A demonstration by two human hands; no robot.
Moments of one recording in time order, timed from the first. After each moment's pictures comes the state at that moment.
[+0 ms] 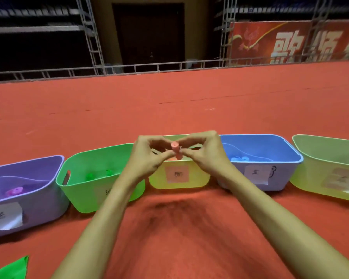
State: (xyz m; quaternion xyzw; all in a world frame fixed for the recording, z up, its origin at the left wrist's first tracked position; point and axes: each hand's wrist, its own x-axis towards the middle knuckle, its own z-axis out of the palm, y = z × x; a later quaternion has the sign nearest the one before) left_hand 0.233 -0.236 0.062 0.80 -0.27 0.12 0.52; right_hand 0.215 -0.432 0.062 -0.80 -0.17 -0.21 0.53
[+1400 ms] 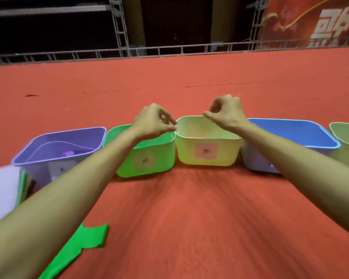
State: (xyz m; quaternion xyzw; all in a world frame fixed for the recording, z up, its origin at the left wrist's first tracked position) left_hand 0.251 -0.154 0.098 0.94 -0.17 0.12 0.28; right_hand 0.269 -0.411 0.094 -0.93 -0.03 -0.24 0.27
